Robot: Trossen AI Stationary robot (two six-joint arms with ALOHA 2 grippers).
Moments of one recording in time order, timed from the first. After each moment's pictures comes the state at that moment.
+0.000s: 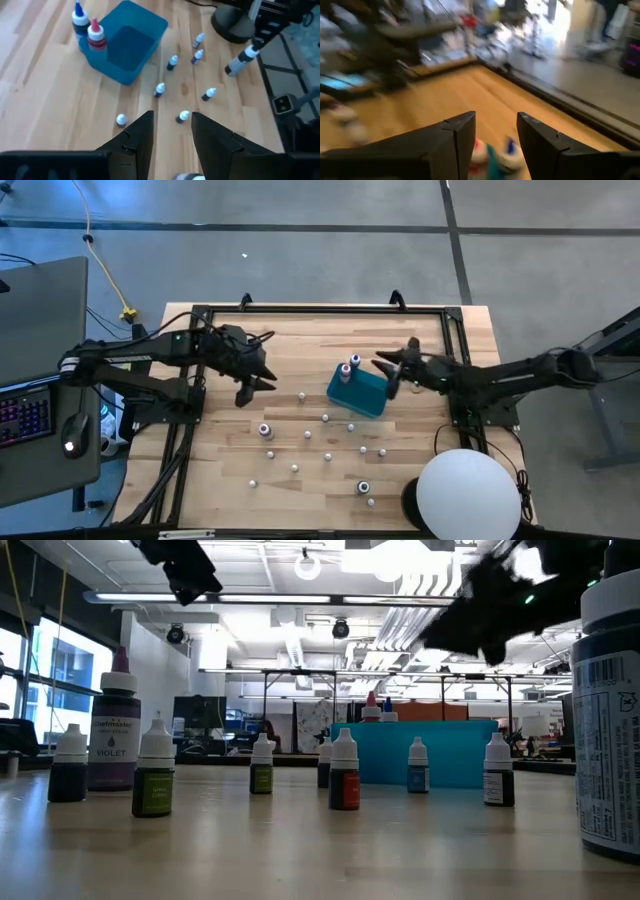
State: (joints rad) left arm 0.12 0.99 0.98 -0.64 0.22 -0.11; right arm -0.08 1.02 0.31 0.55 0.44 0.18
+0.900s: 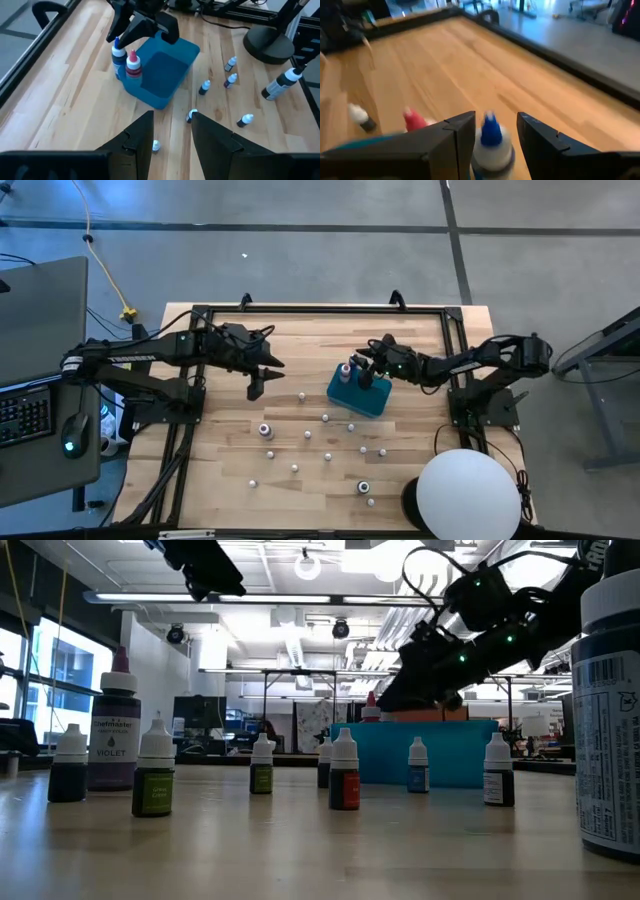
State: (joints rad) left arm 0.12 1.02 0.98 -0.52 0.06 -0.07; right arm -0.25 1.51 0.45 0.73 0.26 0.20
